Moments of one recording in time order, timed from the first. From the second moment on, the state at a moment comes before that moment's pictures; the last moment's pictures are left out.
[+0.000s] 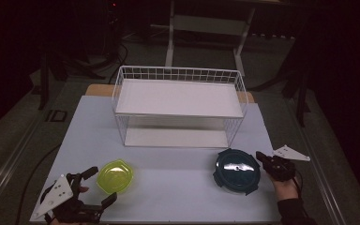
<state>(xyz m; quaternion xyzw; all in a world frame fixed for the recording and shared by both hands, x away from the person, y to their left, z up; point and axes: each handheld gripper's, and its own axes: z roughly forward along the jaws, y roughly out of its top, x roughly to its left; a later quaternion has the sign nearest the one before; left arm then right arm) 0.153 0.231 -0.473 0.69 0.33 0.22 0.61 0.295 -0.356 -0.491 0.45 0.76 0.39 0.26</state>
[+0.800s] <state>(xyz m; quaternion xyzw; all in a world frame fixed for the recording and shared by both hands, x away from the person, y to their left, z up) 0.153 0.229 -0.473 0.69 0.33 0.21 0.61 0.285 -0.352 -0.499 0.46 0.76 0.40 0.24</state>
